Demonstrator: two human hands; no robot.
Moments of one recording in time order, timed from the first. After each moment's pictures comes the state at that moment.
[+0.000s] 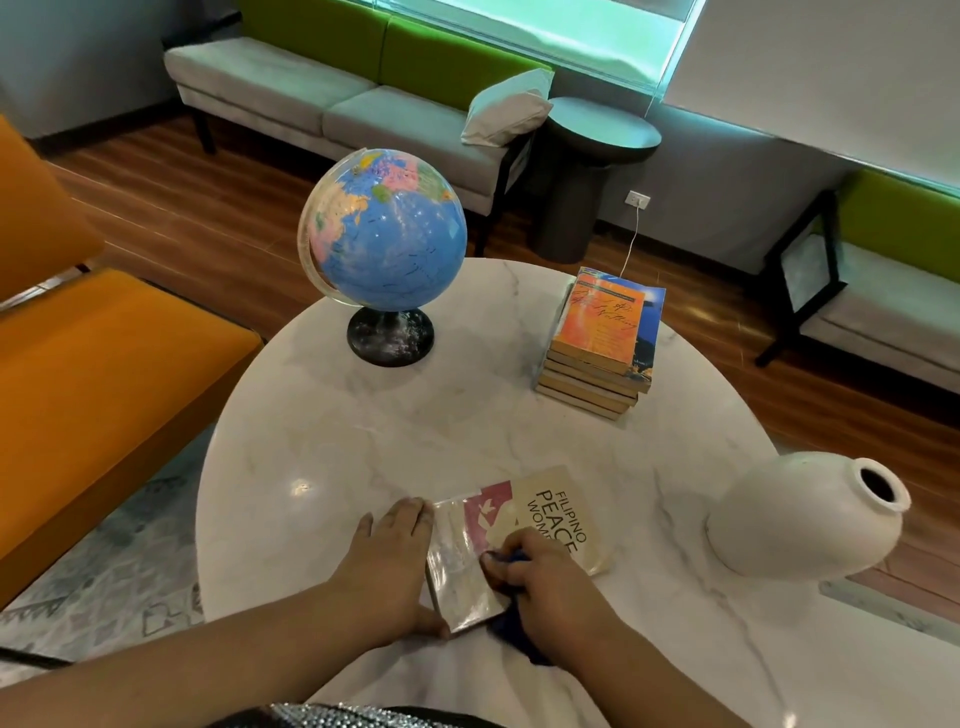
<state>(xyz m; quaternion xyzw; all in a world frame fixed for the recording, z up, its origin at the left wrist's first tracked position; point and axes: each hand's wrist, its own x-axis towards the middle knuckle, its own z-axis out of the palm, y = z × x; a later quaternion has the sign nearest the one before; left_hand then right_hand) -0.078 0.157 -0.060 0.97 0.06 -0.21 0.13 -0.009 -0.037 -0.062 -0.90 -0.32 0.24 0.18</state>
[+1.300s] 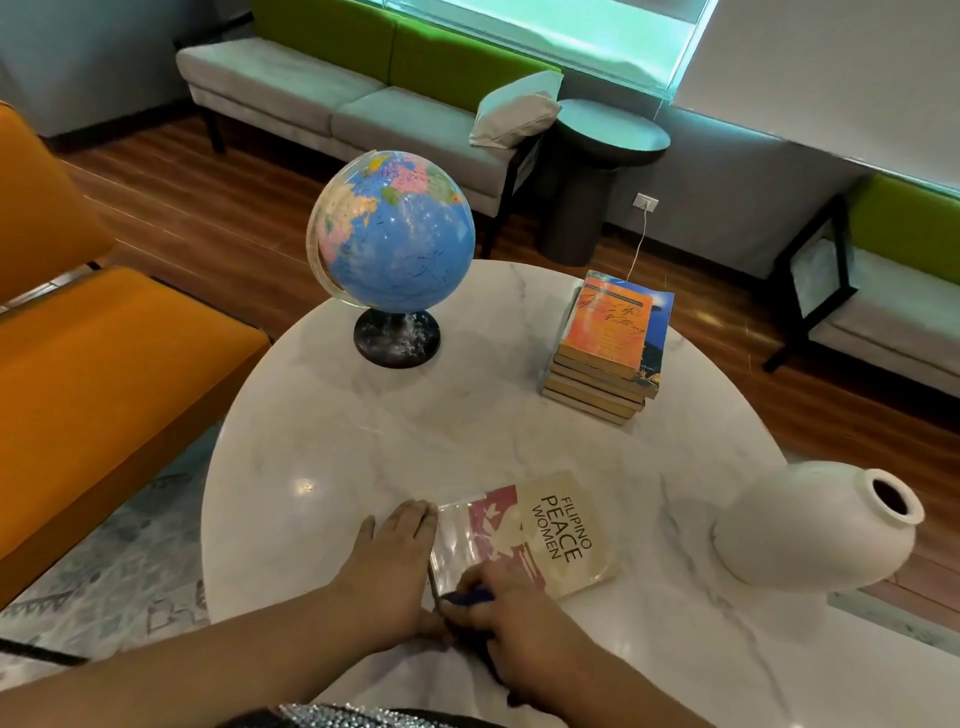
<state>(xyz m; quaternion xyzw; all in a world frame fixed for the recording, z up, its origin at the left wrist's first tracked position) -0.076 0.159 -0.063 0.97 0.06 -0.22 0.13 -0.028 -0.030 -0.092 -0.84 -0.47 0.19 0.20</state>
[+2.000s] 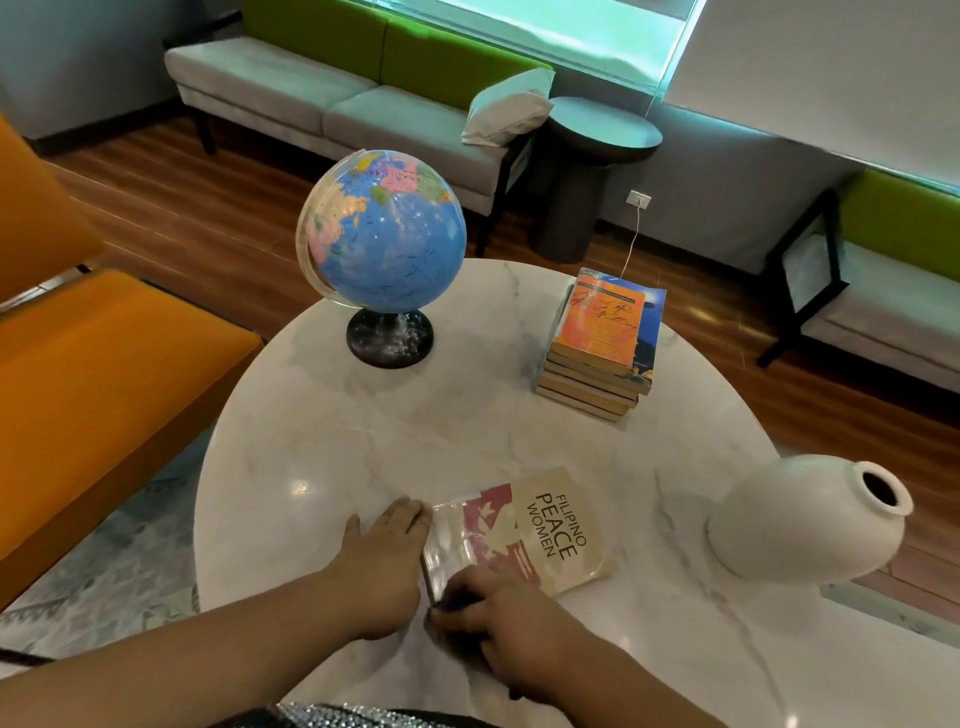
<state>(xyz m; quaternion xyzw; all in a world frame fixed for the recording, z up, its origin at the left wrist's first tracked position) -0.074 0.165 -0.054 0.95 0.06 -0.27 0.14 -0.026 -0.024 -0.075 -0.81 -0.53 0.20 0.16</state>
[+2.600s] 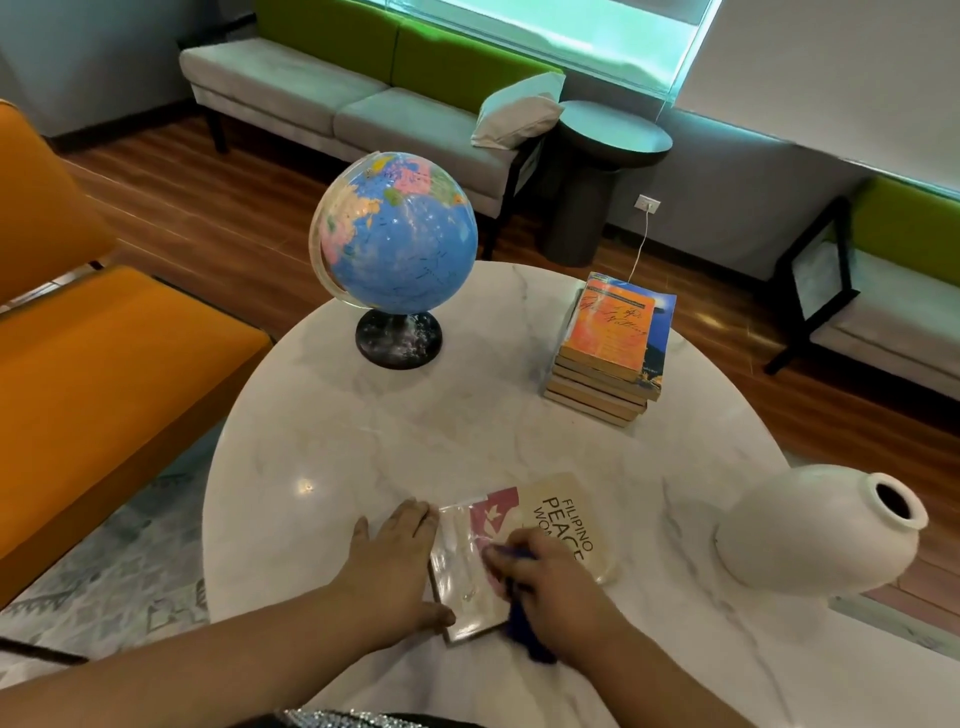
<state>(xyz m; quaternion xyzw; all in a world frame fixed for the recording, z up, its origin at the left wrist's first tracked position) -0.077 0.159 -0.058 0.96 0.07 -0.22 0.16 0.002 -0.043 -0.086 -0.88 -0.43 0.04 0.18</state>
